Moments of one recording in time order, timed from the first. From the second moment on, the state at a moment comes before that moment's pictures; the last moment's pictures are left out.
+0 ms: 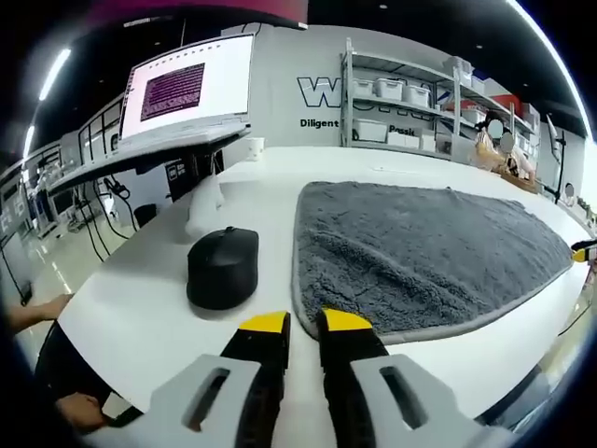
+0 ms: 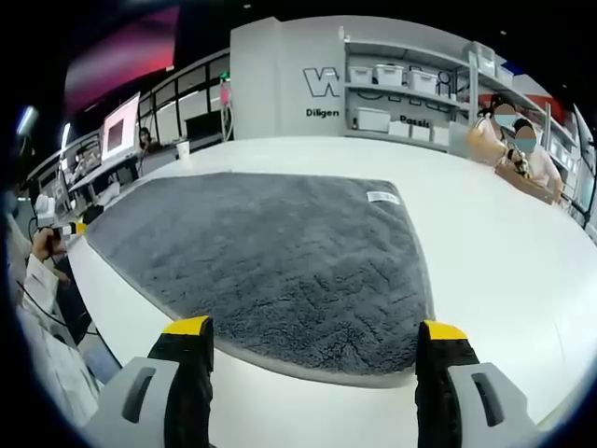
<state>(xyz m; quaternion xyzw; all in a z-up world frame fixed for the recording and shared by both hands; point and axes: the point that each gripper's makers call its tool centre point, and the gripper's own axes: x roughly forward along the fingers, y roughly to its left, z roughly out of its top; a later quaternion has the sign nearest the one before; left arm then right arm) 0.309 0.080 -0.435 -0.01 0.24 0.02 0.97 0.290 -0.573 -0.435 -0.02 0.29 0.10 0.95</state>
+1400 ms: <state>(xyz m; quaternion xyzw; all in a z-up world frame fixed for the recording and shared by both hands) 0.308 0.082 -0.435 0.05 0.26 0.03 0.96 0.288 -0.575 -0.437 -0.03 0.30 0.10 0.95</state>
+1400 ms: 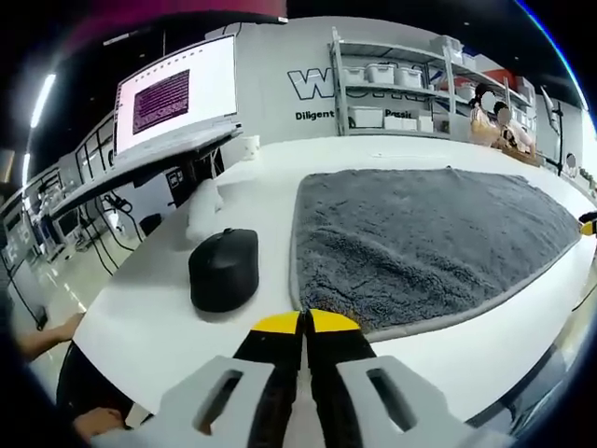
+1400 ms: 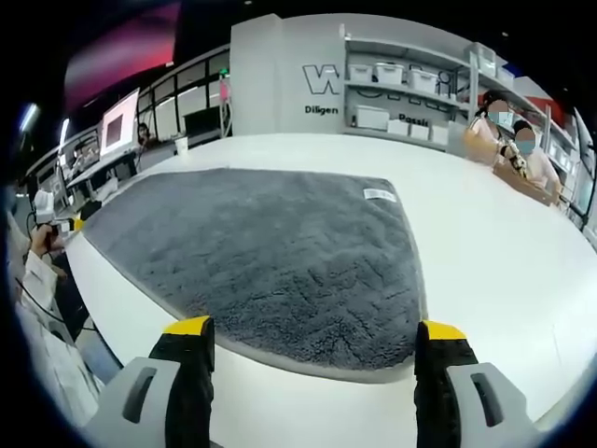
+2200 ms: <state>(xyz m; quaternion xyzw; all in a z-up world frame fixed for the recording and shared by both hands) 0.307 0.083 -0.435 0.05 0.26 0.02 0.97 0.337 -0.398 -0.350 -0.12 0.18 0.35 0.91</state>
